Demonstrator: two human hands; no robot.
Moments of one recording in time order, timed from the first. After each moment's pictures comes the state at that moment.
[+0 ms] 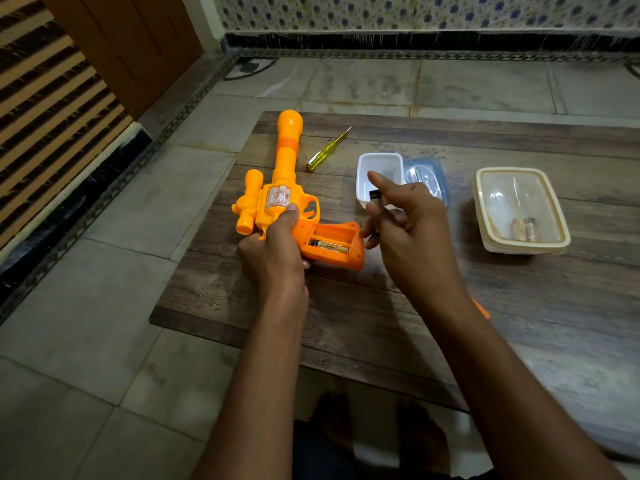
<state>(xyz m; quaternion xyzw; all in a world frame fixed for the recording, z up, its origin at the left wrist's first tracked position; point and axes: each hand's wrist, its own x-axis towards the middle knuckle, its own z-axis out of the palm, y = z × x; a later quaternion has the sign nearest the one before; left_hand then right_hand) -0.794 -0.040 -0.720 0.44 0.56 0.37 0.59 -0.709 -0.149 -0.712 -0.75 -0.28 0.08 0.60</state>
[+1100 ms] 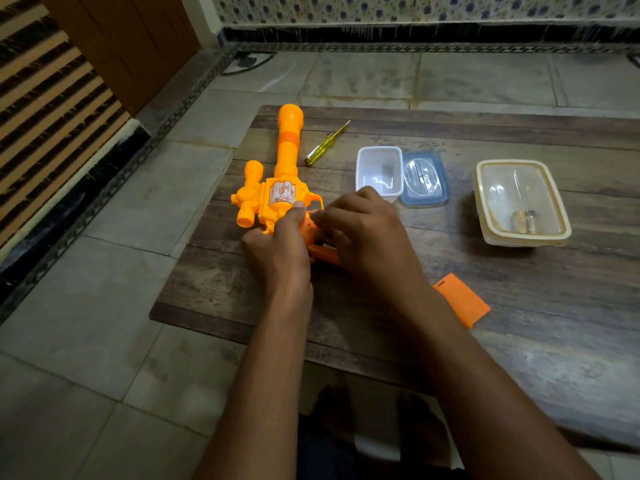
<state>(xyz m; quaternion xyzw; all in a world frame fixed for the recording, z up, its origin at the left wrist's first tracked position) -0.789 -0.045 -0.725 0.47 0.58 0.37 0.56 -0.714 -0.124 -0.729 -0.73 -0.54 -0.11 0.40</state>
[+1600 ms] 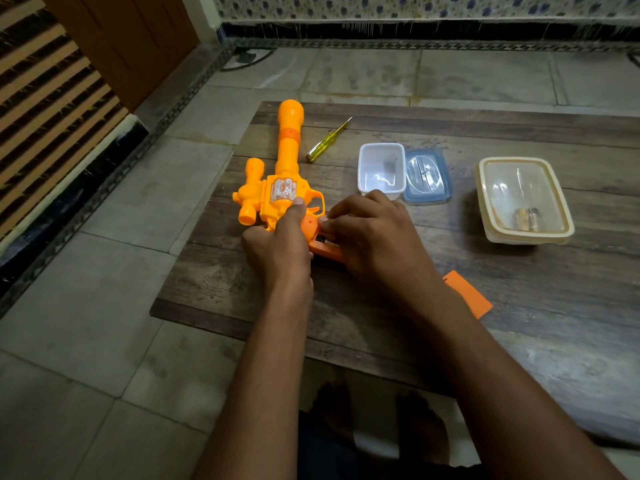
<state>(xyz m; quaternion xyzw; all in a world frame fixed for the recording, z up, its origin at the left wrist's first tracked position) -0.789 -0.042 -0.726 0.45 0.57 0.37 0.58 -0.705 -0.136 -0.741 -0.77 -0.56 -0.05 0.32</state>
